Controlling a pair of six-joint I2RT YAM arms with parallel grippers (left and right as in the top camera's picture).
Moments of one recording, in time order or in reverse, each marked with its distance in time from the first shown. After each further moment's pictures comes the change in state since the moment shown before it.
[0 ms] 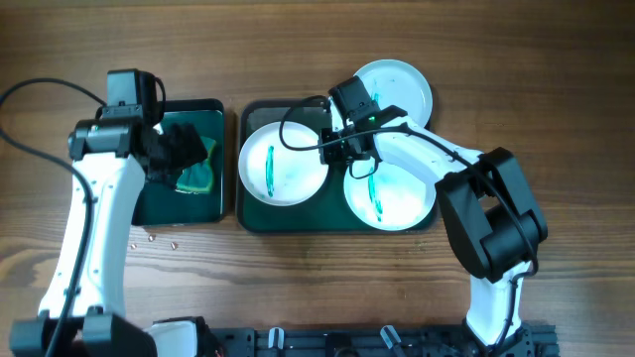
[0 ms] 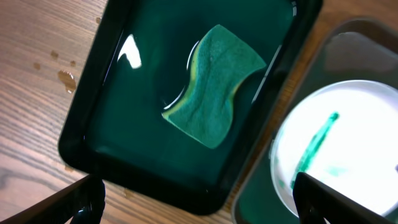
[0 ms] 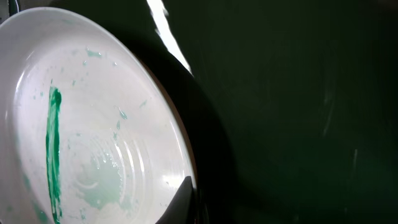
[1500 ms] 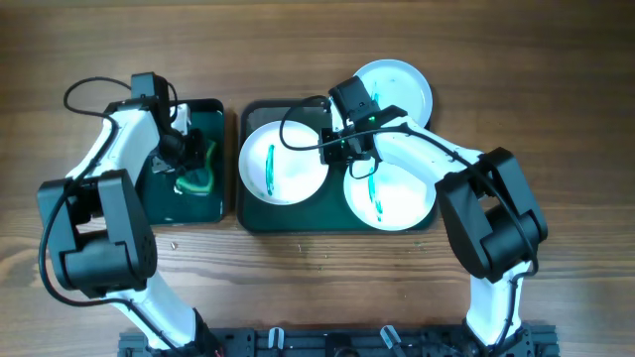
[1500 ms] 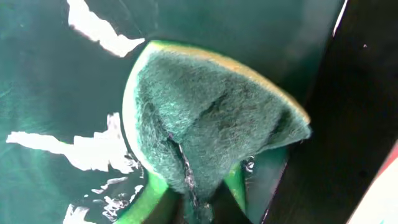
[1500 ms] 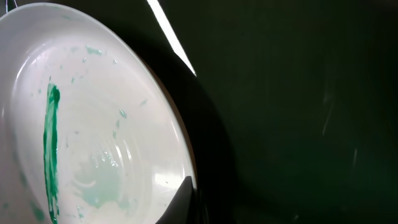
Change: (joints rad) left arm 0.068 0.444 0.000 0.241 0.204 0.303; right arm 0.000 0.000 0.000 -0.002 0.003 0.000
